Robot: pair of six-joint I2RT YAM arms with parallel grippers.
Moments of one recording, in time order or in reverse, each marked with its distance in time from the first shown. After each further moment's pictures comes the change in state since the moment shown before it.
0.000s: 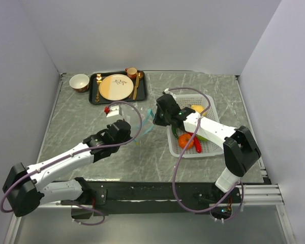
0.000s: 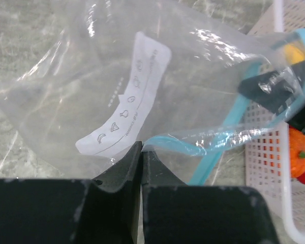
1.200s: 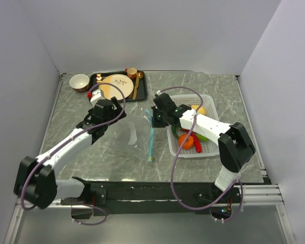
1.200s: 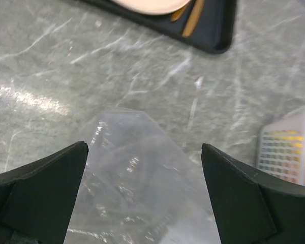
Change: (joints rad) left arm 0.406 0.141 0.066 0.179 0.199 0.076; right arm 0.010 0.070 0.077 -0.117 -0.109 -0.144
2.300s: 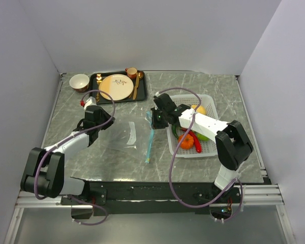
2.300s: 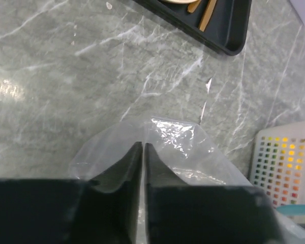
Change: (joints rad) left arm 0.218 0.110 -0.205 0.321 0.304 -0.051; right arm -0.022 0.033 0.001 0.002 -0.088 -0.034
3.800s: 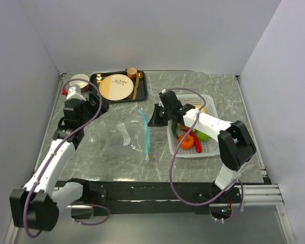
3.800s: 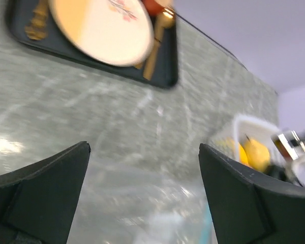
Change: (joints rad) left arm 0.109 -0.324 0.149 -0.251 0.086 0.140; right arm -0.062 -0.022 -0.047 0.119 -0.153 0.165
